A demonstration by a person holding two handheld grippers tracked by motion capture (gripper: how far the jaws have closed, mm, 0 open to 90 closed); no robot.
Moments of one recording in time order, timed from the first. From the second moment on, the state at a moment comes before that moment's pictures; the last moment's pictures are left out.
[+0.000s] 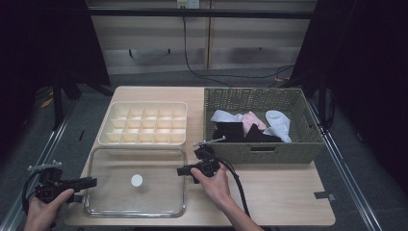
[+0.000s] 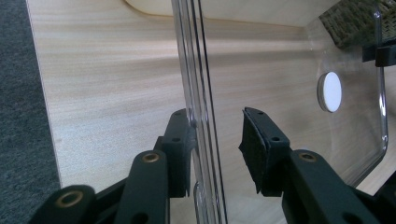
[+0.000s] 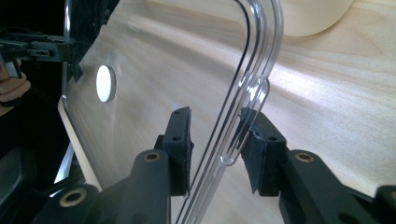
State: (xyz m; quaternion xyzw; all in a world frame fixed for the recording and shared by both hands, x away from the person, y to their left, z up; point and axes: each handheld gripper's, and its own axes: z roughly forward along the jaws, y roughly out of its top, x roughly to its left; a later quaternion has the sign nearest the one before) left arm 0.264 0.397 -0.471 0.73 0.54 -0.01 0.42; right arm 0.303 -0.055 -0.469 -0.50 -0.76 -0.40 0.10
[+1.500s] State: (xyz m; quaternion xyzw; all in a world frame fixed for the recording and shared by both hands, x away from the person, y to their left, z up) left arm 0.272 0.397 -0.493 0.73 0.56 -0.03 0.39; right arm 0.303 -0.047 -0.489 -0.53 -0.77 -0.36 0.03
